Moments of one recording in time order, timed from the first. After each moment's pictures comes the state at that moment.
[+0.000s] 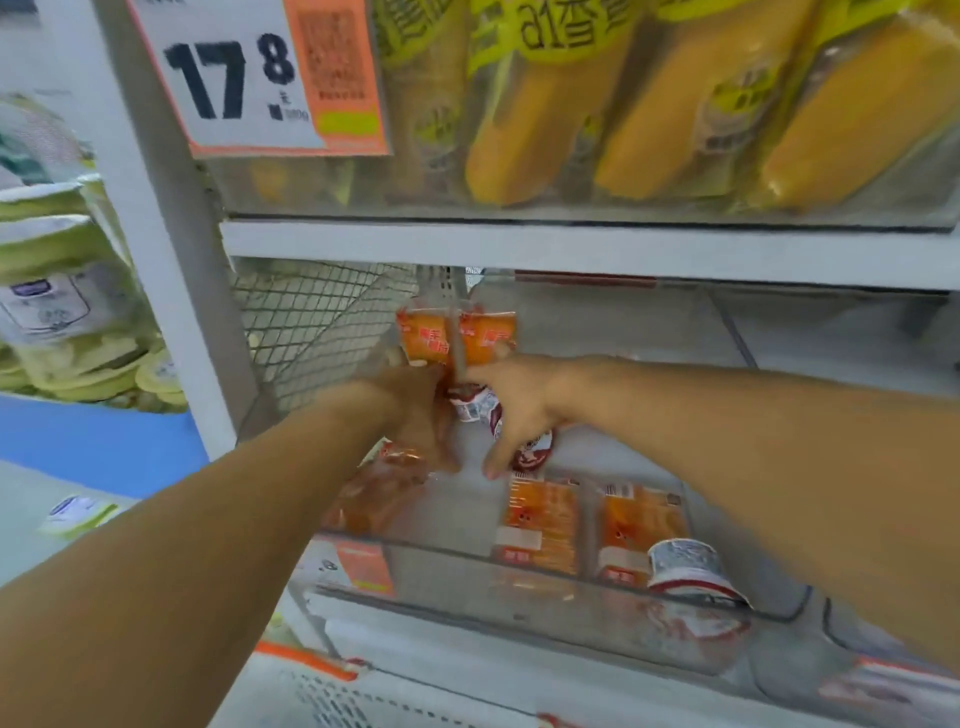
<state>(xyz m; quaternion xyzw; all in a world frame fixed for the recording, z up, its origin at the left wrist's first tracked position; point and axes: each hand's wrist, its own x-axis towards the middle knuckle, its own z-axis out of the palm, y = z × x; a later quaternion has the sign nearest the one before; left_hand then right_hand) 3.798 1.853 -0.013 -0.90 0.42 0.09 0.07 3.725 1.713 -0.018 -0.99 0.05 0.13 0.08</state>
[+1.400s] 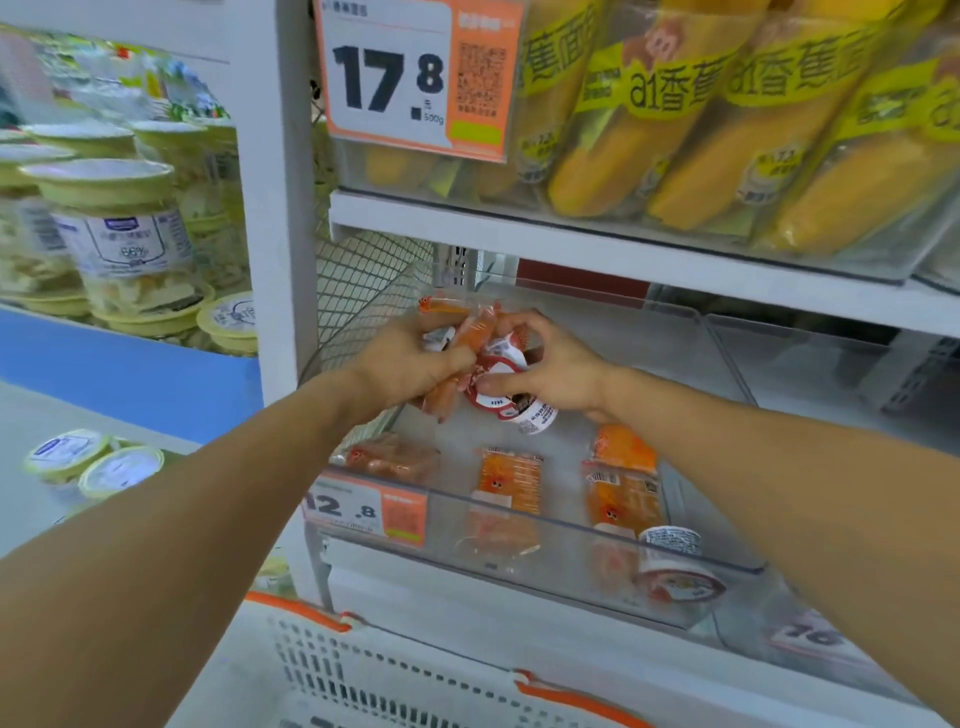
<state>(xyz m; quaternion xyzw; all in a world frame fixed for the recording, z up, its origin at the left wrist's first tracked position) 3.779 1.901 -0.003 -0.78 0.32 0.17 -0.51 3.695 1.725 -0.013 -0.88 0.13 -0.10 0.44</state>
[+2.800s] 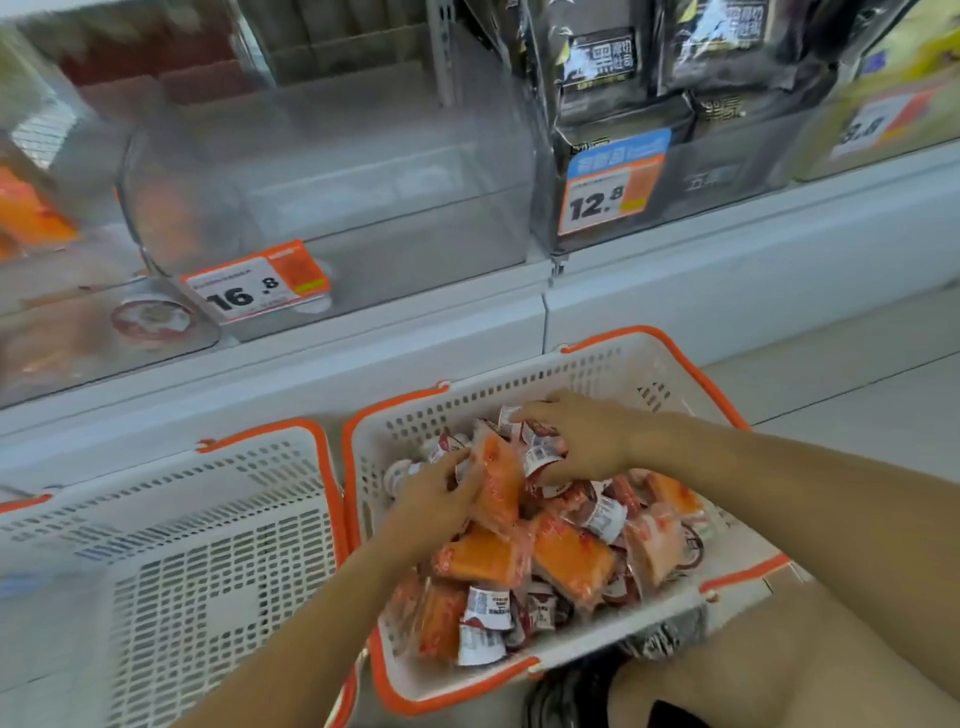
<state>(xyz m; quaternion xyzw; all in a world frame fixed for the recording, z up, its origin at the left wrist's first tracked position) 3.301 1.845 -0.194 -0.78 0.43 0.39 -0.22 3.140 1.696 -0.145 -0.89 0.31 0.20 0.27</state>
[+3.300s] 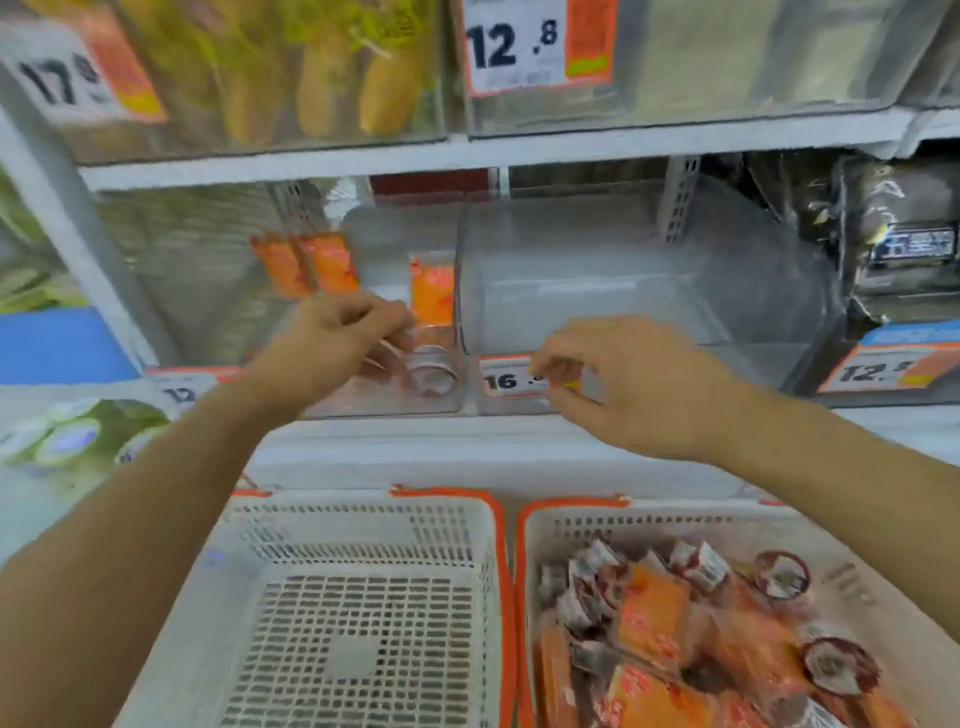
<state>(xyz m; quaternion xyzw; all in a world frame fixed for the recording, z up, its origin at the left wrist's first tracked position) 3.545 1.896 0.023 -0.77 0.38 0.21 -0.47 3.315 1.739 0.019 -0.97 0.10 -0.16 0.12</state>
